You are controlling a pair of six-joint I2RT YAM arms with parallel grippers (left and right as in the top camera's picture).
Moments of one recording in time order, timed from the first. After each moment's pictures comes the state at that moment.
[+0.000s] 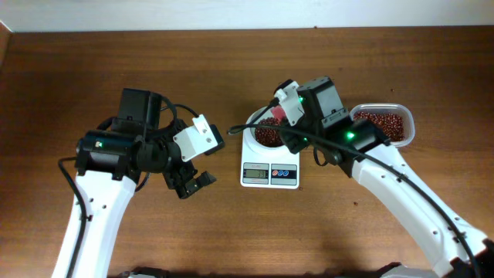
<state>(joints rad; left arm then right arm) -0.14 1.29 1.32 -1.25 0.46 0.89 0.49 1.50 1.24 -0.61 -0.09 -0.13</state>
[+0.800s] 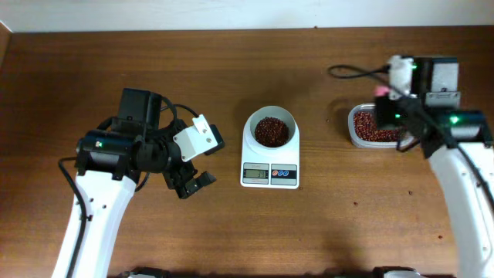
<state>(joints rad) -0.14 1.29 1.32 -1.25 0.46 0.89 -0.03 1.42 1.35 -0.87 -0.01 -0.10</state>
